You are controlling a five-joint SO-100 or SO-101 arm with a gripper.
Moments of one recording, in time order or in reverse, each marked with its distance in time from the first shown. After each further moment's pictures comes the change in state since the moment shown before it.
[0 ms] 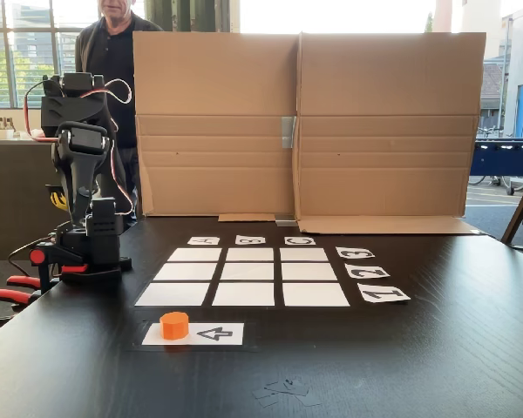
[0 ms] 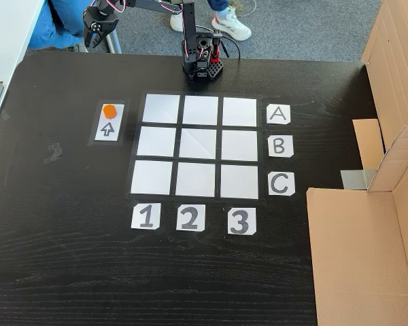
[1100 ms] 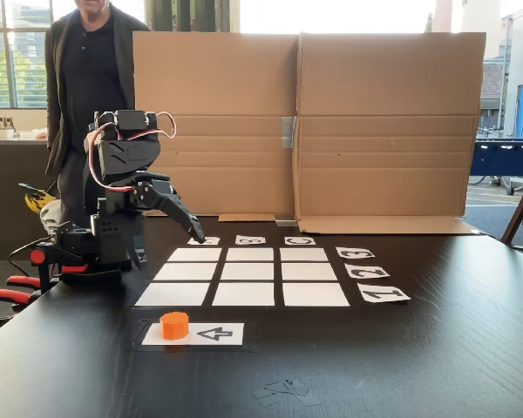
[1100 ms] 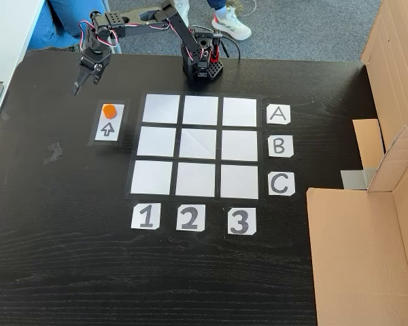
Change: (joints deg) arm -13.2 -19.5 -8.6 0.4 -13.4
